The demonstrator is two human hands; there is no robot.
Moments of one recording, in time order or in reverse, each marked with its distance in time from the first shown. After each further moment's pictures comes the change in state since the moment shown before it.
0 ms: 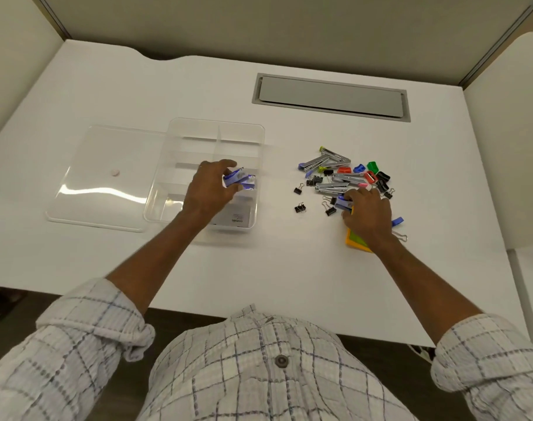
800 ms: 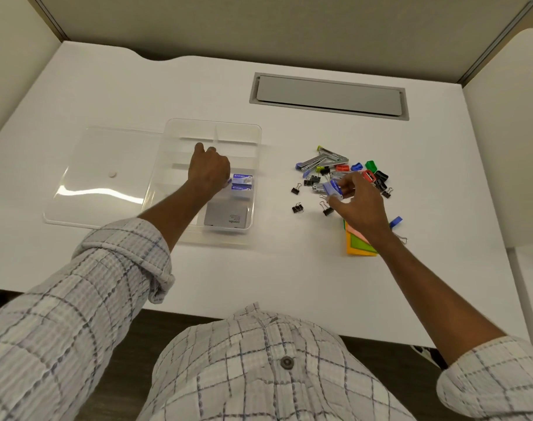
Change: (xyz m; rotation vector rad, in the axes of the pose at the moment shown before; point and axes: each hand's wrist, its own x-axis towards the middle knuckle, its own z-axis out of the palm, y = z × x) left_hand 0.067 -0.002 0.010 1.037 -0.236 0.148; right_hand -0.012 -0.025 -0.039 0.658 0.119 -0.005
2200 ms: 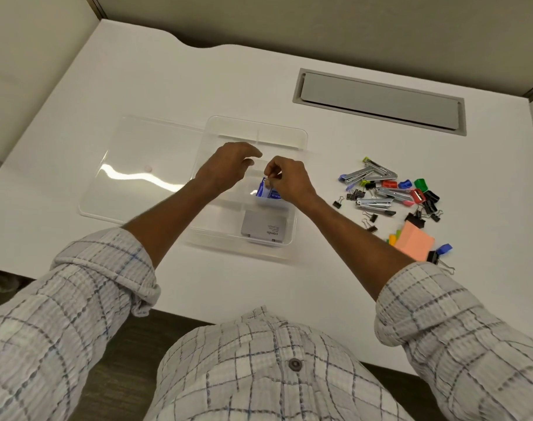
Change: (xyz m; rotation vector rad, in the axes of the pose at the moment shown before) left_hand 0.003 -0.071 0.025 -0.866 0.199 0.090; right_hand 0.084 -0.158 0.168 0.080 -0.382 -0.051
